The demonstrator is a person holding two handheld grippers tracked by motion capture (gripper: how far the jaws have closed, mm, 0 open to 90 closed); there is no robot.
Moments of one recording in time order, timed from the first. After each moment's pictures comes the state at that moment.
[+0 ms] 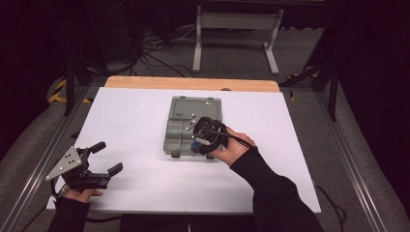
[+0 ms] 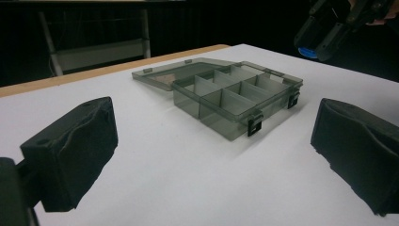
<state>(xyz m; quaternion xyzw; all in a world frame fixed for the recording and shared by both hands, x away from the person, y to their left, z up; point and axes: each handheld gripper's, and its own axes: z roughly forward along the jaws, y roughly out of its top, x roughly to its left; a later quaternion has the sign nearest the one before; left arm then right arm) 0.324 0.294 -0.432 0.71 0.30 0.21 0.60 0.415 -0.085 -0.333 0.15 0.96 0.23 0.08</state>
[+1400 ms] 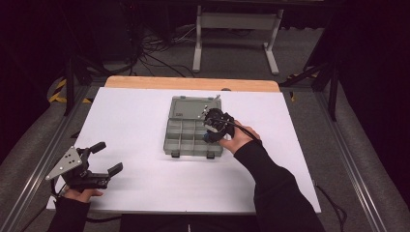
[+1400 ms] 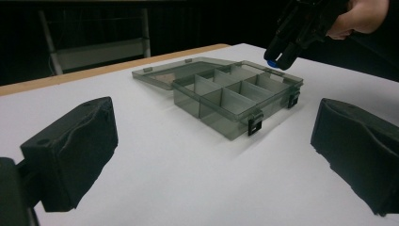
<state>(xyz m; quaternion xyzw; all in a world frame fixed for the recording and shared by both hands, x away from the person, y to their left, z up) 0.325 0.294 -0.432 0.71 0.30 0.21 0.60 0.469 -0.112 -0.367 0.23 0.95 0.20 0.08</state>
